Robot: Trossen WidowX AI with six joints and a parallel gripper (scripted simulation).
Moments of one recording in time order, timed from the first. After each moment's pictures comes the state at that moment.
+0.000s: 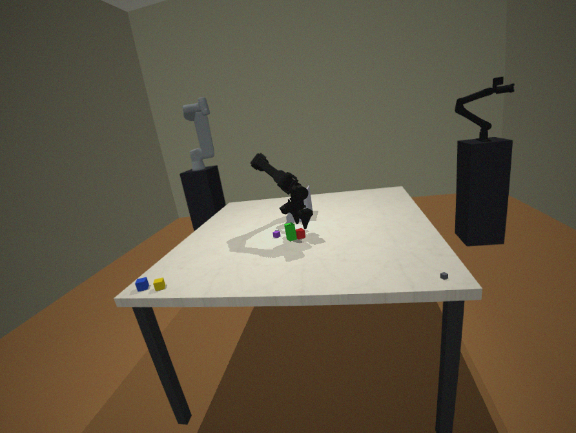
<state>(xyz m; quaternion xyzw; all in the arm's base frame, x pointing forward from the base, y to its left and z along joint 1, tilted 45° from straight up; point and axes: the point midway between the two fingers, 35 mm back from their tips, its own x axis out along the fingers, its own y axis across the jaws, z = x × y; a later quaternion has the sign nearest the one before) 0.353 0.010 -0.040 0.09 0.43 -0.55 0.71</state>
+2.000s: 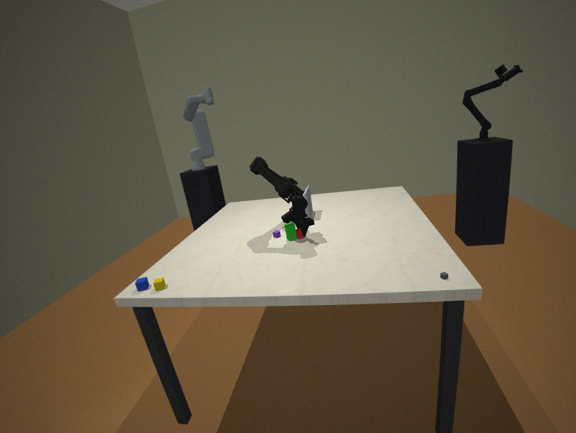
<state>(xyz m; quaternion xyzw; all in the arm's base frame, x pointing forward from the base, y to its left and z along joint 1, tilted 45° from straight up) 0.351 -0.023 -0.072 0.09 0.44 -0.55 0.71</state>
